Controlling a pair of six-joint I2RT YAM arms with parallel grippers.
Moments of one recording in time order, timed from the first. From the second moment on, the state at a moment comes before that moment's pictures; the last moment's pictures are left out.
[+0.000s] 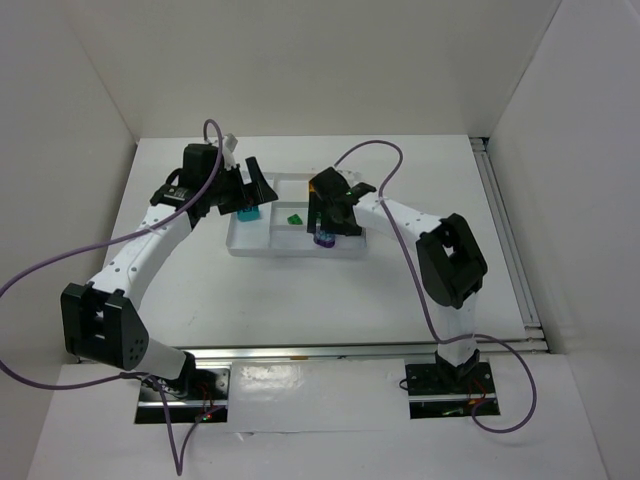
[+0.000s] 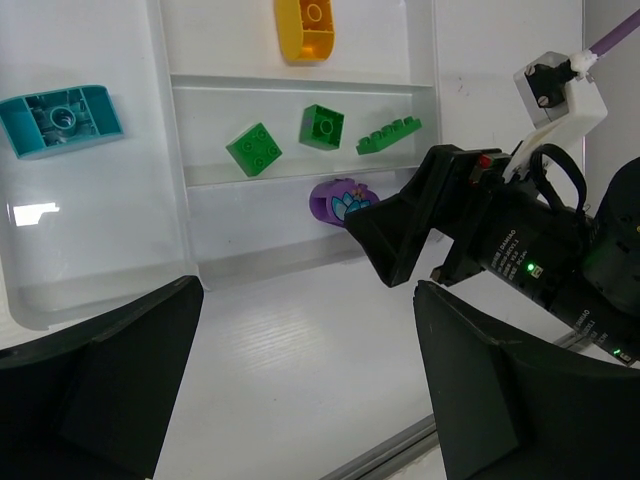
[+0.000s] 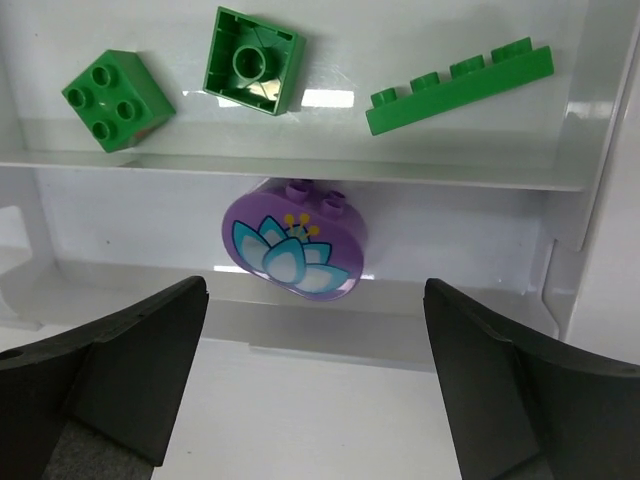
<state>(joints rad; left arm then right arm) -0.22 1.44 1.27 -0.48 0.29 -0.51 0.65 1.96 1.51 -0.60 0.23 0.65</state>
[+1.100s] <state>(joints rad) -0.21 1.34 1.36 -0.53 0.21 -0.47 0.42 1.32 1.17 -0.92 0.96 0.93</state>
